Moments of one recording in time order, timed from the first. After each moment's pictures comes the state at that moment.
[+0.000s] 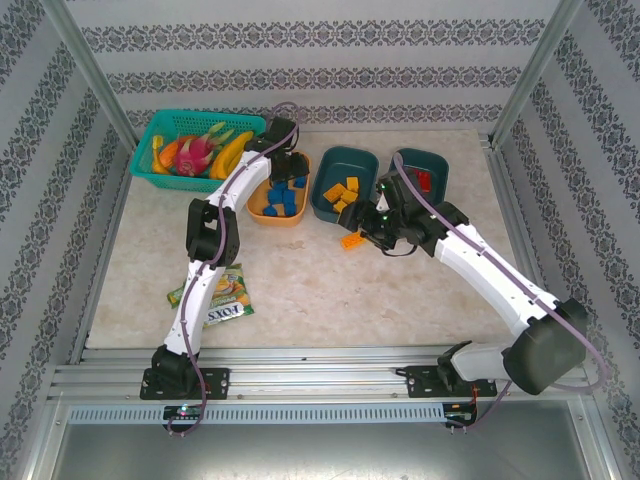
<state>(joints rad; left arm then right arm) -0.31 2.60 2.46 -0.86 0.09 -0.58 0.50 1.34 1.18 -0.71 -0.29 0.91</state>
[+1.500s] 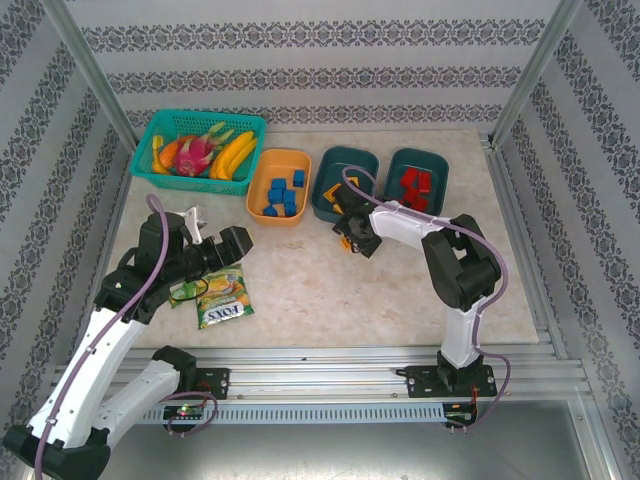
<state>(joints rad) -0.31 0.78 0.94 -0.78 0.29 -0.76 0.54 1.94 1.30 -0.61 0.12 1.23</state>
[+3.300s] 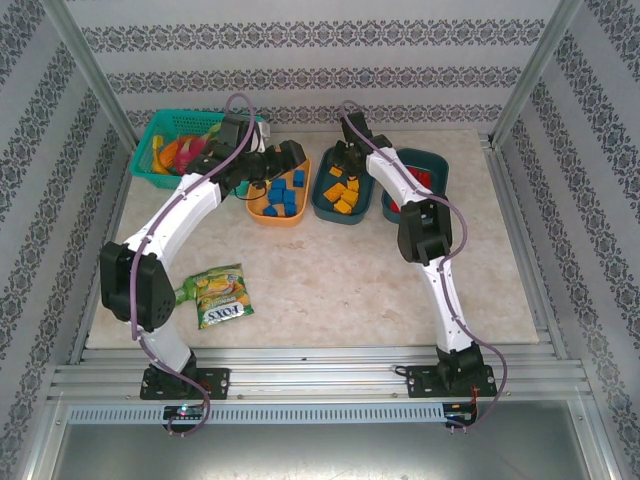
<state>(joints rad) -0.31 1.73 1.60 -0.51 0.38 -0.74 0.33 2.59 2.43 -0.74 -0.09 0.77</state>
